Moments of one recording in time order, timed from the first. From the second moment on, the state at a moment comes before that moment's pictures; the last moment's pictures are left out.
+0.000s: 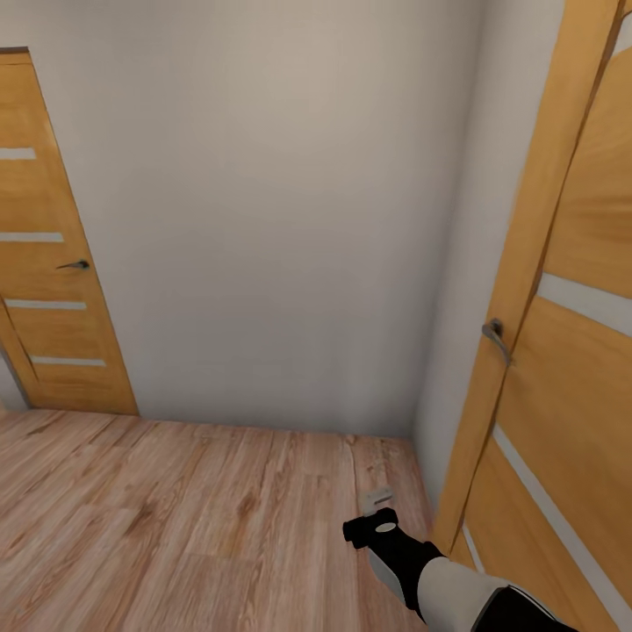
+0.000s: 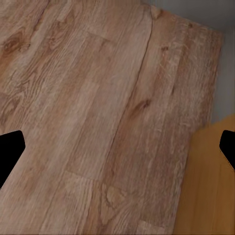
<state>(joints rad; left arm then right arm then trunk) 0.00 0.01 0.00 -0.17 0.03 -0.01 -0.01 -0.73 0.17 0.63 -0.09 -0.36 0.05 -0.16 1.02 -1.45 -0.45</state>
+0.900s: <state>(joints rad) 0.00 0.01 0.00 -0.17 0.03 -0.01 -0.01 -0.73 0.17 0.63 -0.09 -0.36 0.05 -0.15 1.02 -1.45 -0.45</state>
